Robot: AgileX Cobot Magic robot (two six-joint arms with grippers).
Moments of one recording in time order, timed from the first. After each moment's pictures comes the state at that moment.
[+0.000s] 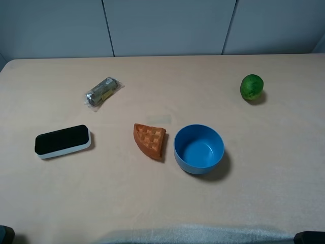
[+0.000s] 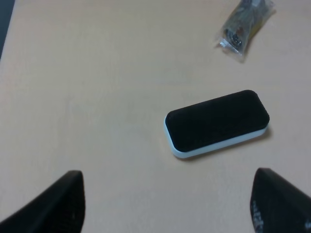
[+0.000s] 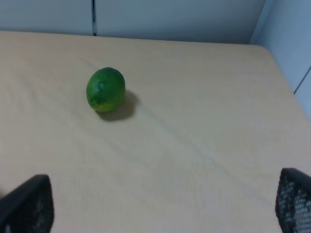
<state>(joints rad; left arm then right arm) -0.02 0.07 -0.49 0.07 1.06 -0.02 0.05 -0.01 -0.49 -0.06 1.03 -0.05</state>
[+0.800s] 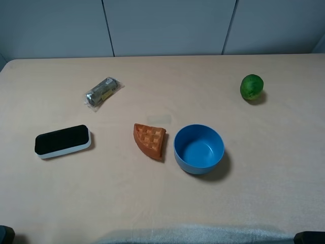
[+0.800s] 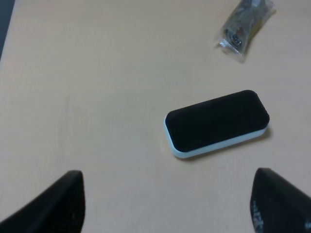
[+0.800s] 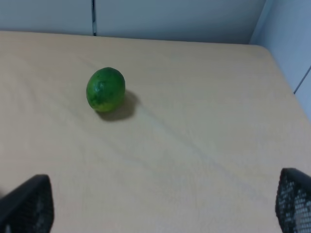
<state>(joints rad) -0.02 0.07 -0.49 0.07 1.06 -0.02 0.05 -0.01 -0.49 -0.06 1.03 -0.05</state>
